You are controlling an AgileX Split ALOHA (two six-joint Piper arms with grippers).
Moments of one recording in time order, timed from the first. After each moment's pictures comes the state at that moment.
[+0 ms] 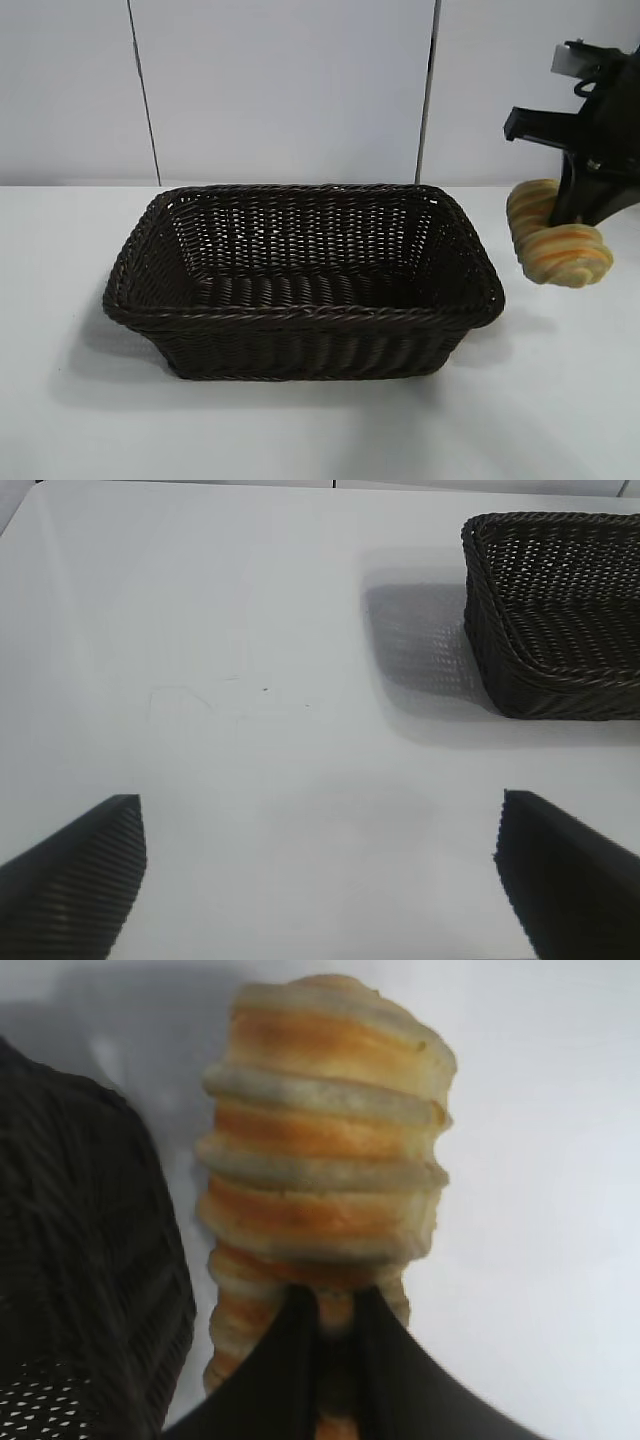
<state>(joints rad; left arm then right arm) -0.03 -0.01 -0.49 -0.07 1.12 0.05 0.09 1.72 -1.28 0.18 0.90 0.01</state>
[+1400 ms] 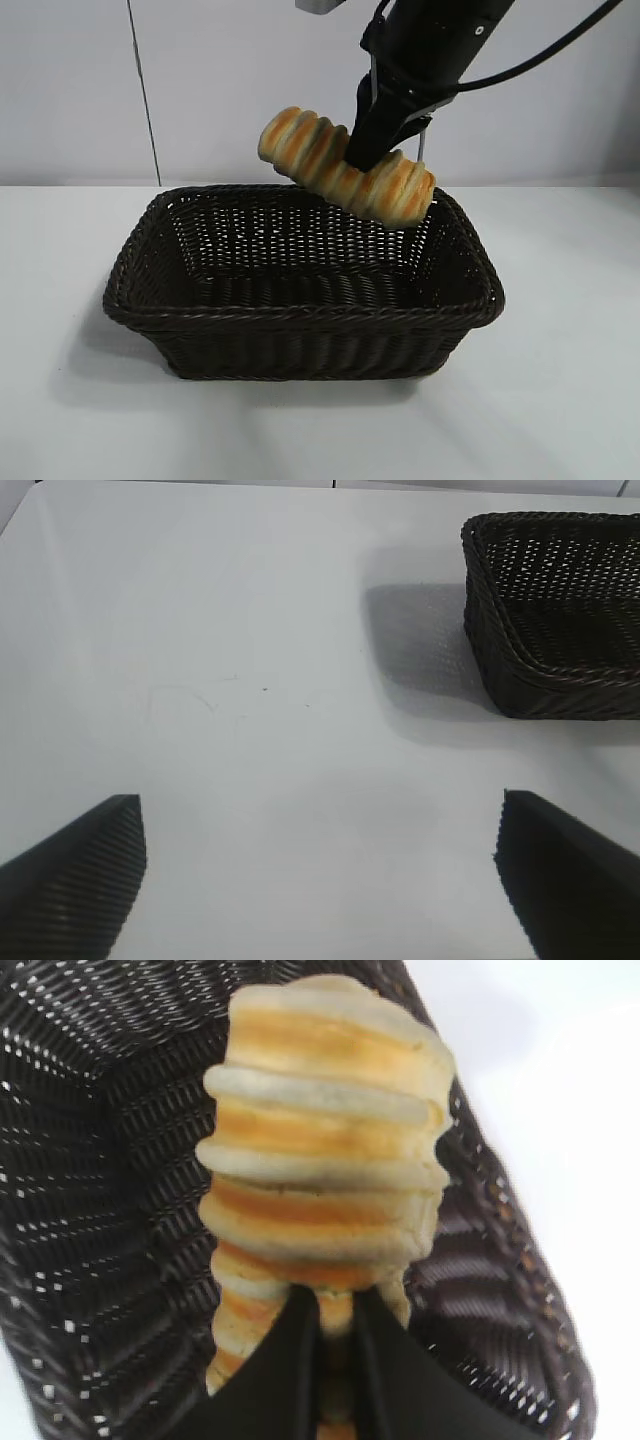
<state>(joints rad) -0.03 -0.01 -0.49 -0.07 1.12 0.05 0.46 1.85 -1.45 0.22 0.79 -1.02</state>
